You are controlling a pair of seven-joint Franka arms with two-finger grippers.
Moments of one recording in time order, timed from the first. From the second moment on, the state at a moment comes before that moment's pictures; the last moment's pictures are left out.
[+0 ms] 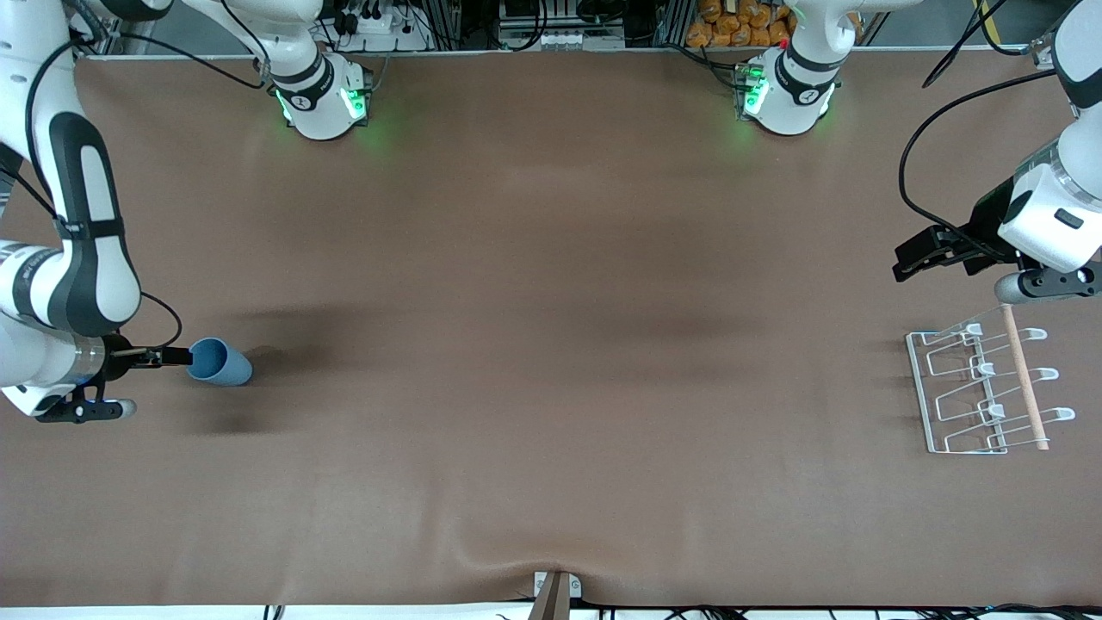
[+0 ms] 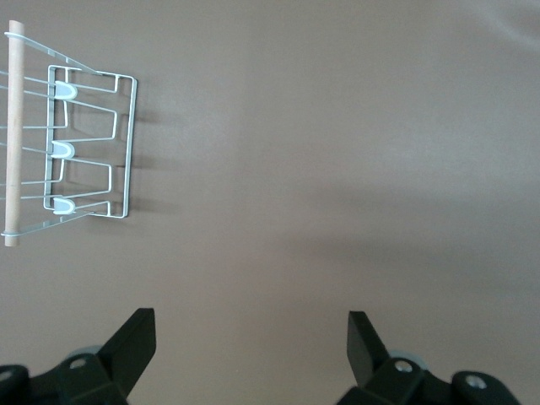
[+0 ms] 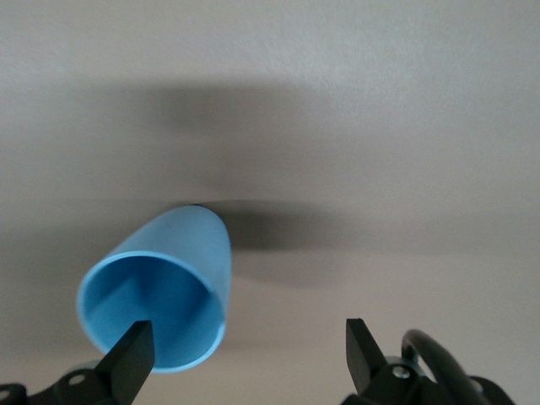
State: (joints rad) left arm 0.00 0.07 -0.10 -1.59 -0.04 1.69 -0.20; right arm -0.19 0.58 -0.04 -1.58 -0.03 1.94 -0.25
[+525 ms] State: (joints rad) left arm 0.00 0.09 -0.10 -1.59 -0.04 1.69 -0.20; right arm -0.19 0.63 -0.04 -1.58 -0.03 1.96 -0.26
